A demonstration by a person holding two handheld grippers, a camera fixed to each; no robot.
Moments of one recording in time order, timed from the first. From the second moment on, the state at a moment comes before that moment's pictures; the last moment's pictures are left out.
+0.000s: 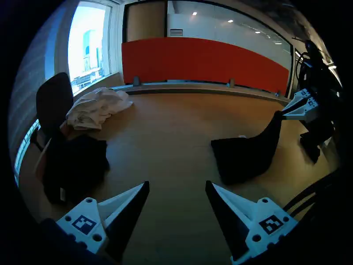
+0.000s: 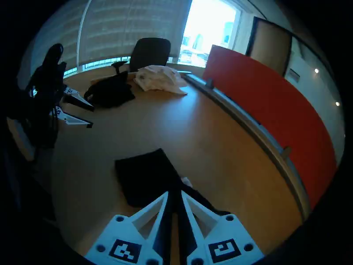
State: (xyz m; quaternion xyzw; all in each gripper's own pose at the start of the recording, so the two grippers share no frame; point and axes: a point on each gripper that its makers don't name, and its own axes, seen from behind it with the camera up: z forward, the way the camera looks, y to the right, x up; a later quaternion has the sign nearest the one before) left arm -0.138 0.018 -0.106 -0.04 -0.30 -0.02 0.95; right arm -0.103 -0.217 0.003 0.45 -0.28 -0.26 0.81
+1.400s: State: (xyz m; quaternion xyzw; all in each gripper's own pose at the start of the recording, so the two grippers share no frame) left arm -0.142 0.004 -0.126 -0.03 -0.31 -0.04 0.95; right arm -0.150 -0.331 -0.024 0.54 -0.30 -0.27 0.74
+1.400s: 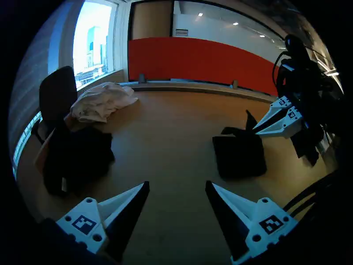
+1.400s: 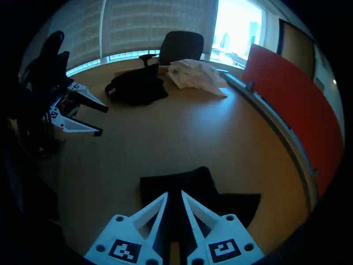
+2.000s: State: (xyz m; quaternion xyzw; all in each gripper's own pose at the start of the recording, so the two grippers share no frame) left arm -0.143 -0.006 -0.133 -0.02 -0.30 -0.05 0.95; right arm -0.171 -0.344 -0.029 0.55 -0.32 -0.27 0.73
